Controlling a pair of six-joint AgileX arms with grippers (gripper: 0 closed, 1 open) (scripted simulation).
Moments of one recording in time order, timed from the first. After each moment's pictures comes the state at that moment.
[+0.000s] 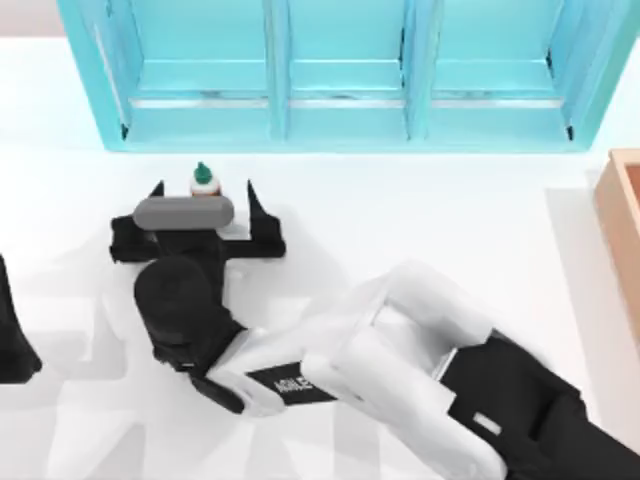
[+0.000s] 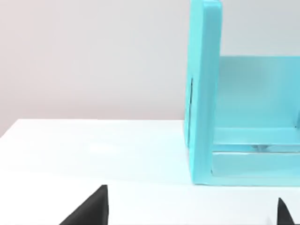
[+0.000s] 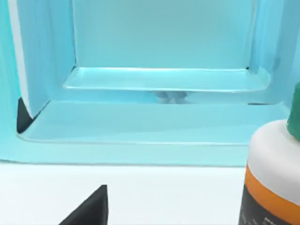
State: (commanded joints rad) left arm 0.00 0.00 0.00 0.00 0.00 0.00; right arm 0.98 2.91 1.95 0.95 1.02 -0.01
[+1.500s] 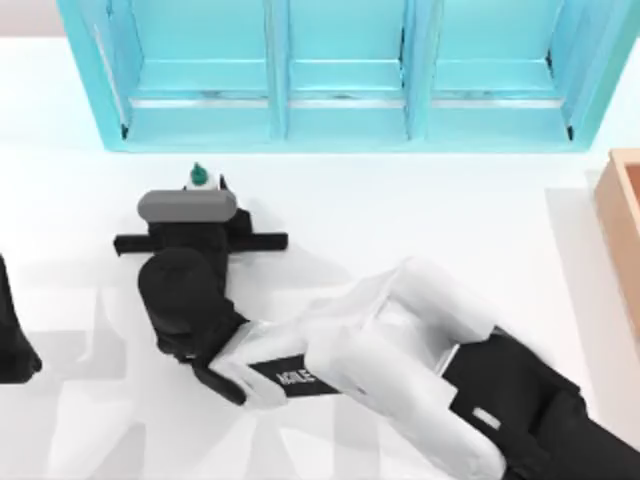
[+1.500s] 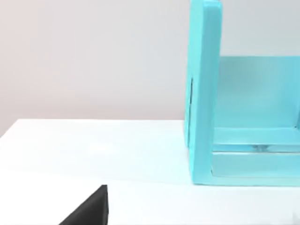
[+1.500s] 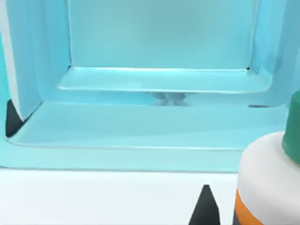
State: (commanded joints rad) left arm 0.00 0.00 0.00 0.00 0.00 0.00; right arm 0.97 2.92 1.98 0.93 1.01 -0.01
